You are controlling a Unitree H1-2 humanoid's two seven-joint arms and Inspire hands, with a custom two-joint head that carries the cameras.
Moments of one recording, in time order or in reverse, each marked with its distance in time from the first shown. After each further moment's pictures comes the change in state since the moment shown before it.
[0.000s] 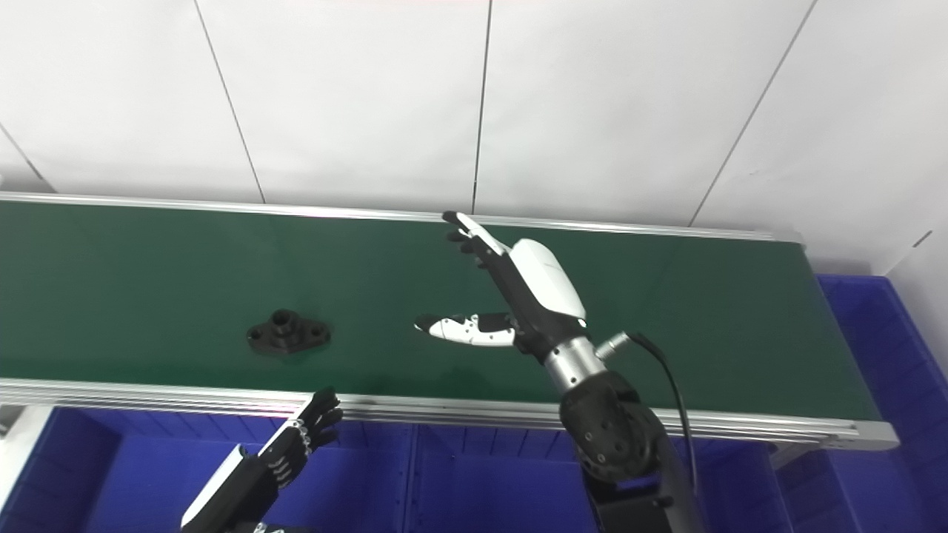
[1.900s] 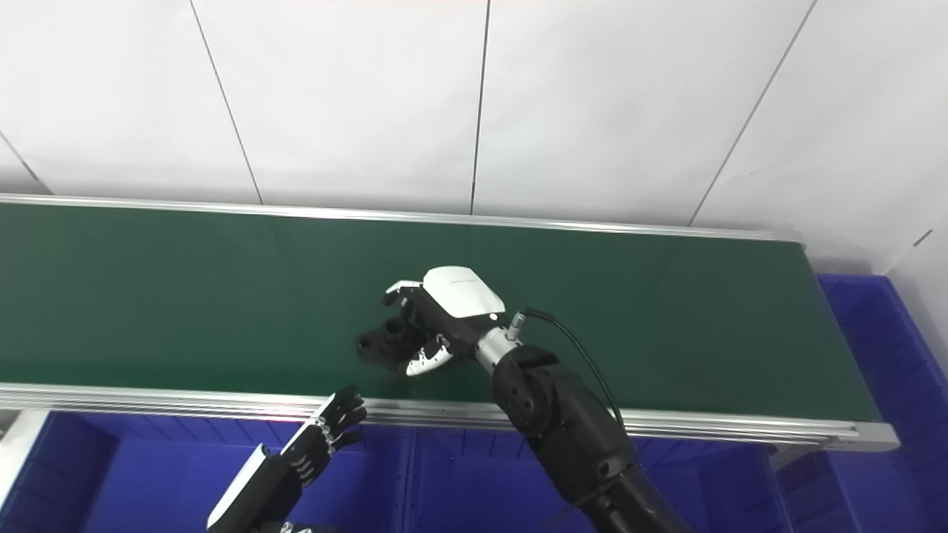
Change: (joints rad) left arm 0.004 -0.079 -0.005 -0.013 0.049 0.000 0.002; right arm -0.224 0.017 0.258 0.563 -0.158 -0.145 -0.153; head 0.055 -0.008
